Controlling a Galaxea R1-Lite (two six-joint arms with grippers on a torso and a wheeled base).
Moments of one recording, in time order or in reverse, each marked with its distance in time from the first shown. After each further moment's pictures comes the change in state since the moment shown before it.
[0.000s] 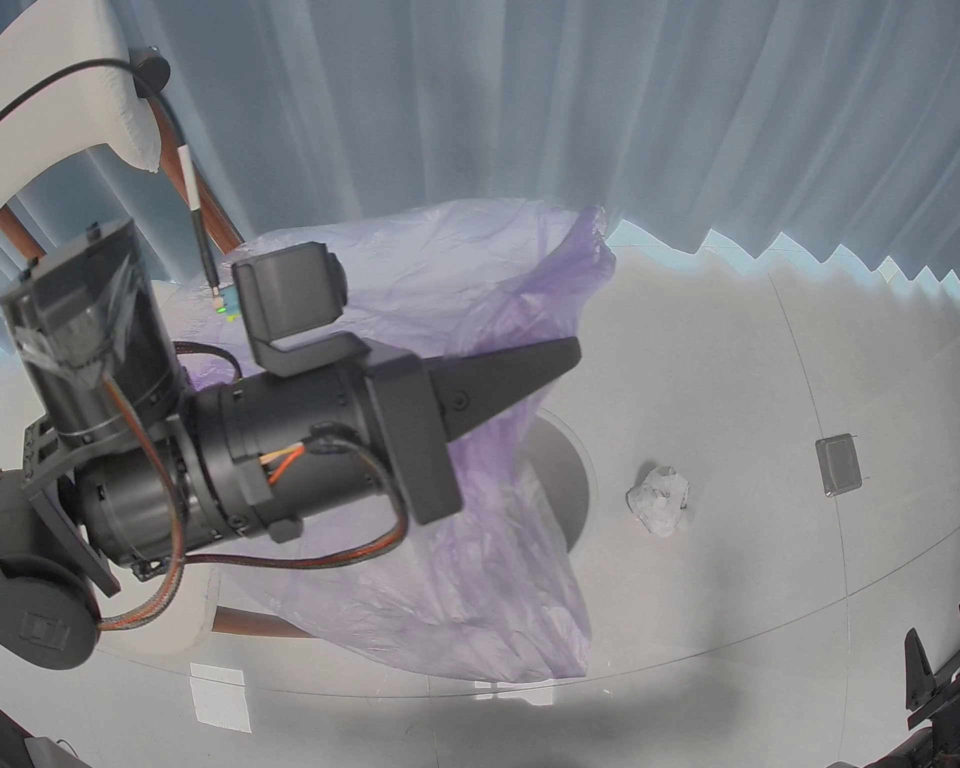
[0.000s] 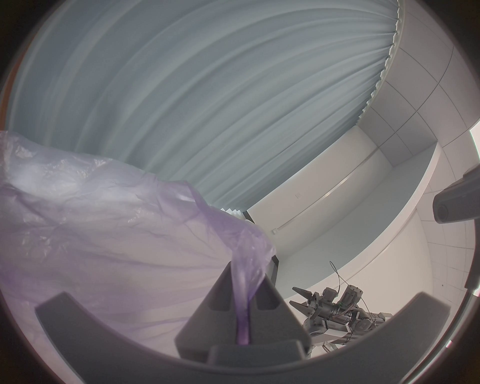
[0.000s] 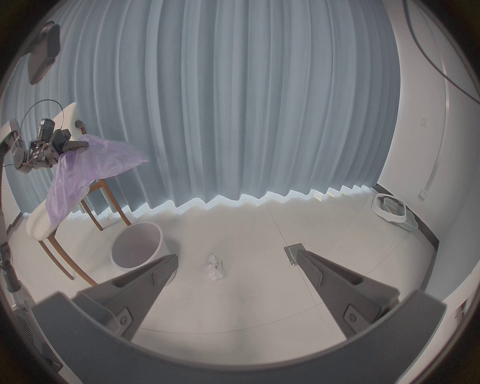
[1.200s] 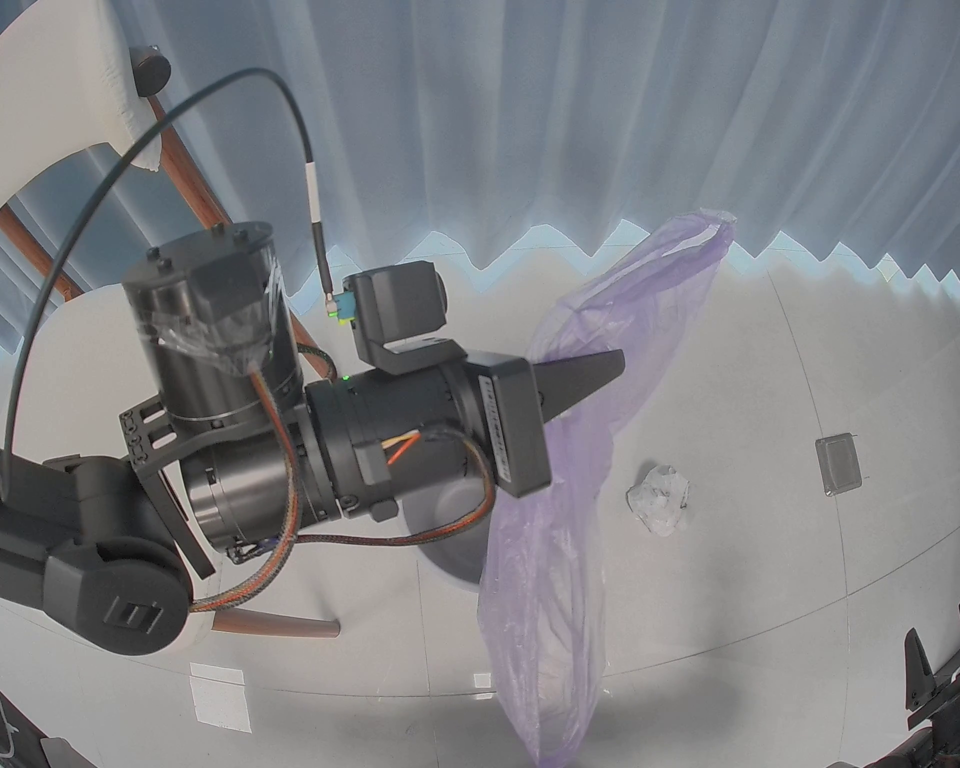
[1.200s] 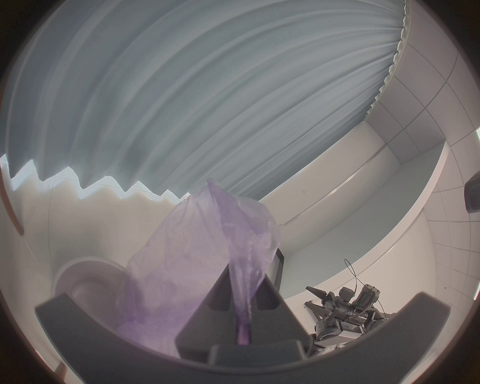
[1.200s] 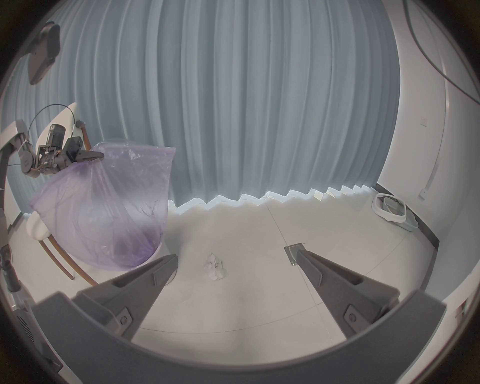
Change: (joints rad) left arm -0.006 0.155 -0.103 -0.008 0.021 0.004; right arm 0.001 0.000 0.000 0.000 0.000 0.001
